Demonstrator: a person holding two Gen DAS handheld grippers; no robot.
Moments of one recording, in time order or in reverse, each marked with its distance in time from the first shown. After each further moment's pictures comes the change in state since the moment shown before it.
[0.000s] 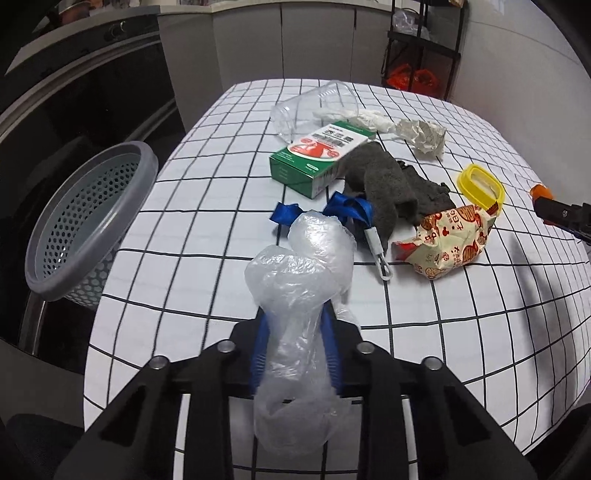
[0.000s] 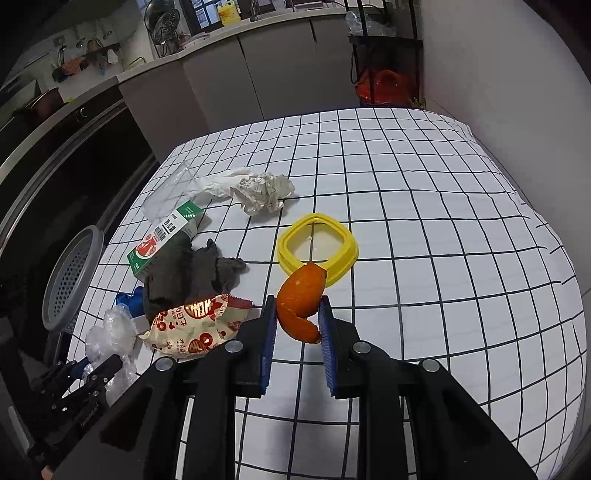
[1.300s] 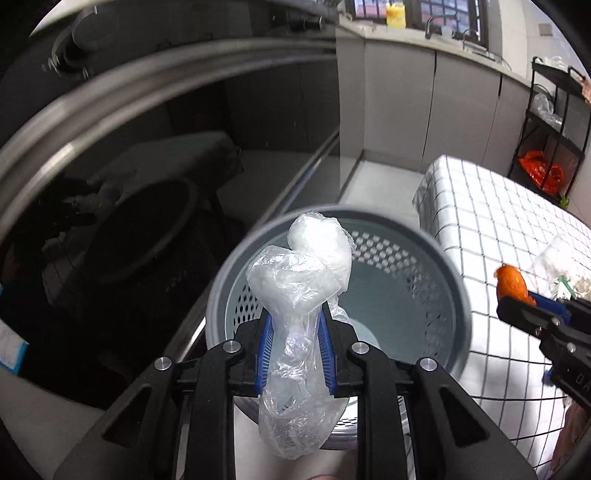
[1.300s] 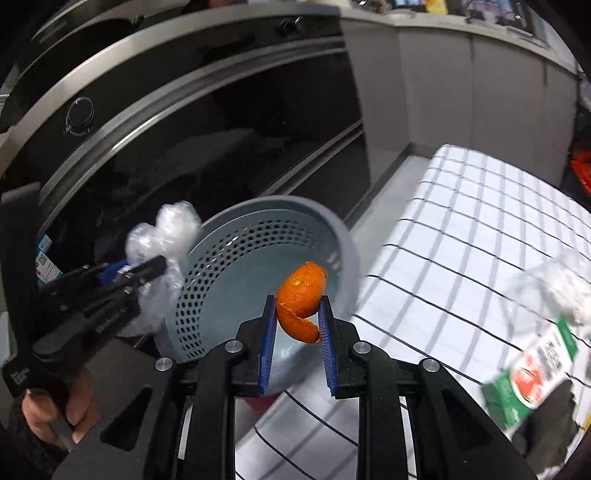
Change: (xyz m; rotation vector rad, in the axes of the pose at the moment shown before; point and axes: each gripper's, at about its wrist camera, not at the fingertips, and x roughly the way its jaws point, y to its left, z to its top) left arm -0.012 0.297 0.089 -0.247 -0.075 0.294; right arm 0.105 0.362 0.052 -0.428 0.100 0.440
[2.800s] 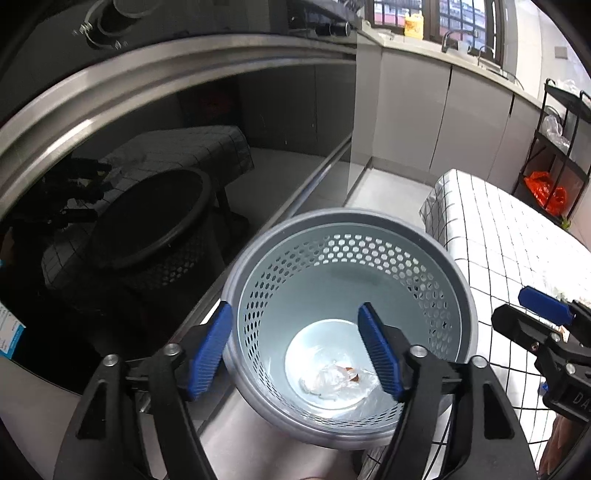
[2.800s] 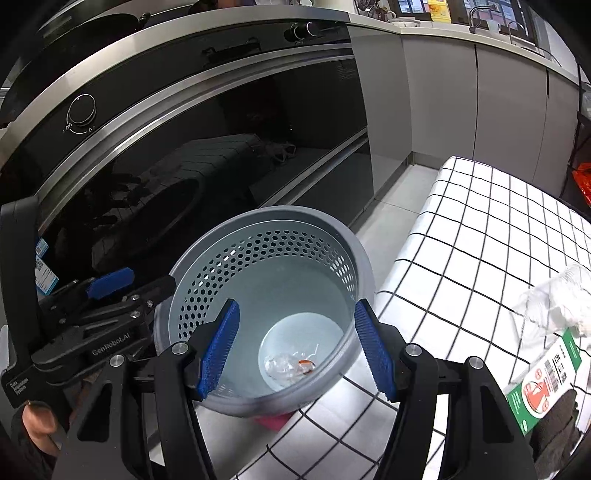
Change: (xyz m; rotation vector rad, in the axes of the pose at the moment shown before) left arm -0.003 0.013 0.003 -0.074 -0.031 -0.008; right arm -0.003 0.009 -0.003 -0.009 -0.043 -0.028
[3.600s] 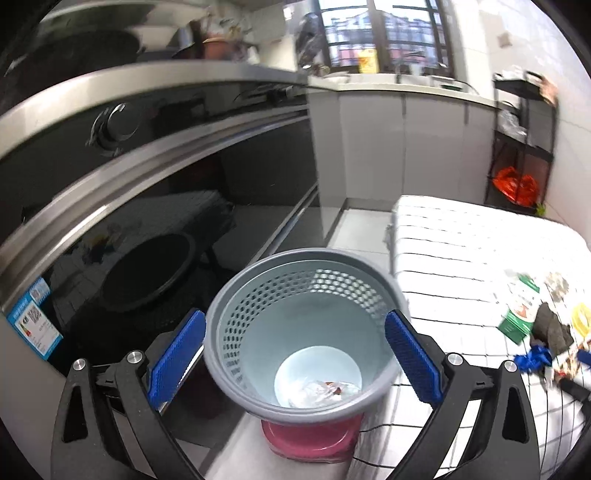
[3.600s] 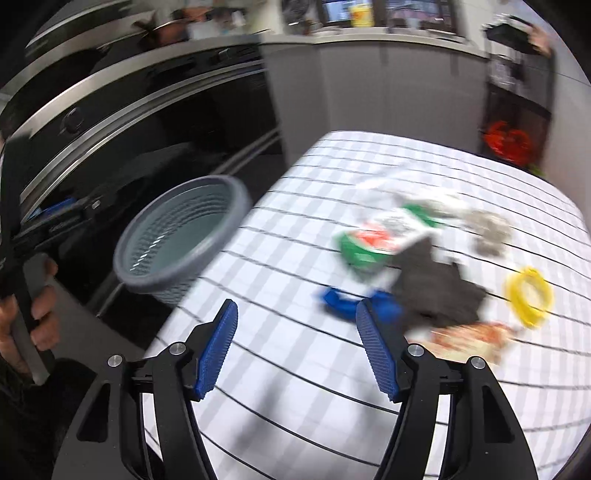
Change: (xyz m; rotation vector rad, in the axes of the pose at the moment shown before) left arm -0.079 -0.062 -0.029 0.153 -0.215 -0.012; right arm -0.151 -0.080 -0.133 0.147 -0.069 -0.252
